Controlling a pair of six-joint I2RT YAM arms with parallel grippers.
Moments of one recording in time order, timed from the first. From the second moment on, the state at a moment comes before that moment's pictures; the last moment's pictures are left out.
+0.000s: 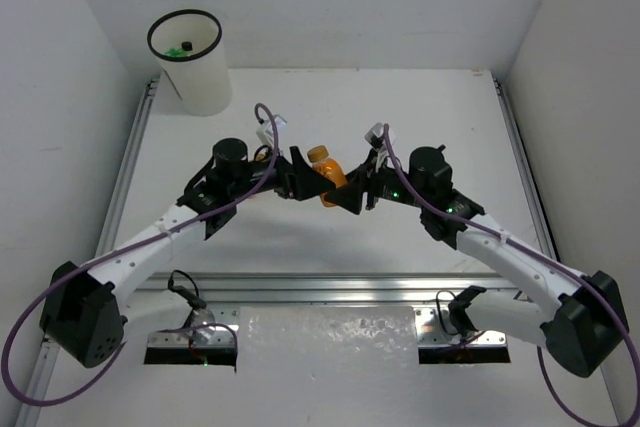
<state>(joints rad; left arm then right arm) -0.51 1.12 0.76 0.15 0.56 -0.71 0.60 1.11 0.70 0.21 -0.53 0.29</state>
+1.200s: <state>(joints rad) -0.01 2.05 2.32 -0.41 -0.33 -0.52 0.57 1.01 0.63 -0.16 0.08 0.30</state>
